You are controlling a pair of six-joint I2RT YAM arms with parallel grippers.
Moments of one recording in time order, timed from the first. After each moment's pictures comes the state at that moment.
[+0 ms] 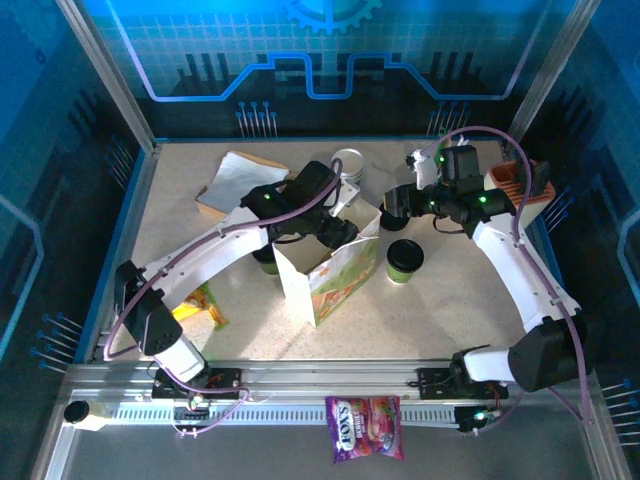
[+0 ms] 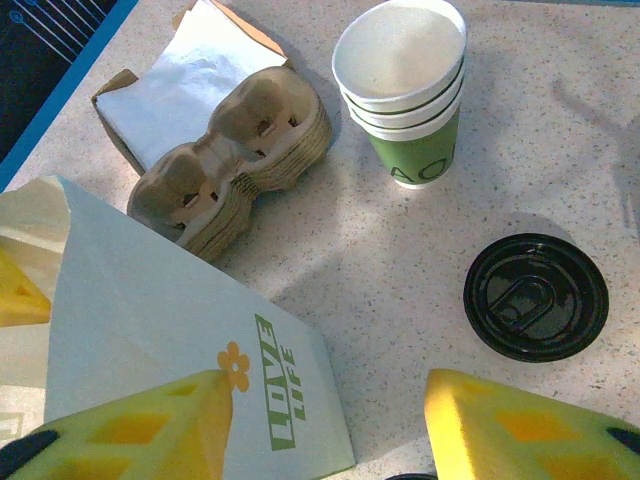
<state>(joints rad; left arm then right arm) -0.75 1.63 1.59 -0.84 0.05 -0.09 0.22 1.33 1.28 -0.69 -0.39 0.07</state>
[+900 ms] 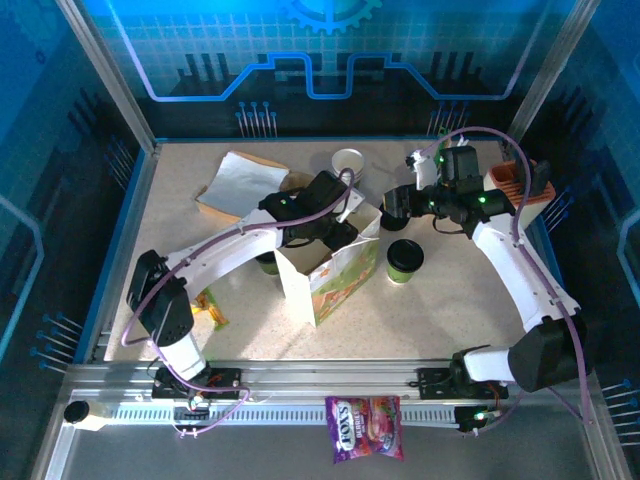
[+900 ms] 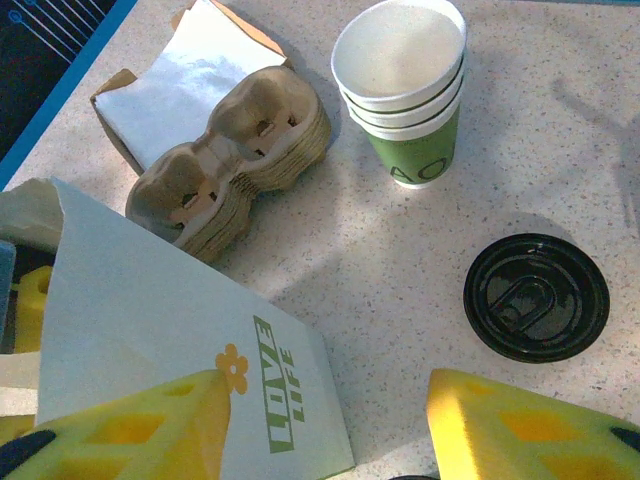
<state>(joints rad) -0.75 1.71 1.52 -0.73 0.02 -0.09 0.22 1.33 1.27 -0.68 -0.39 0.07</state>
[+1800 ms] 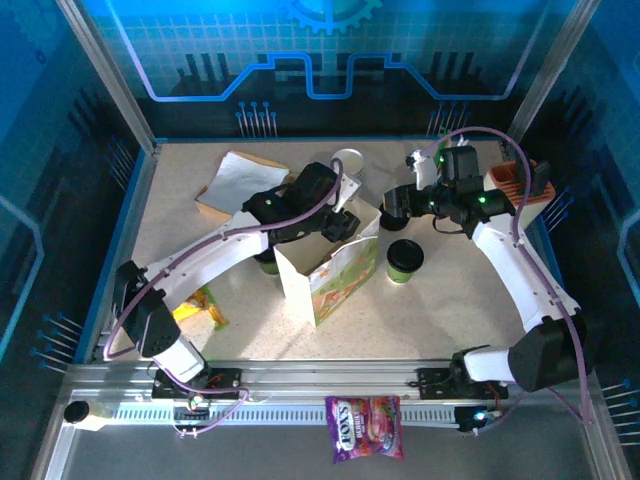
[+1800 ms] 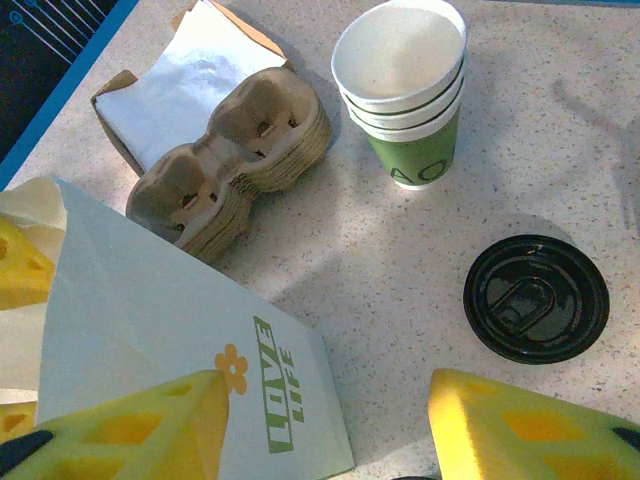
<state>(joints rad) -0.75 1.62 1.52 -0.66 -0.01 -0.09 0.22 1.33 1.27 -0.68 -0.39 0.07</state>
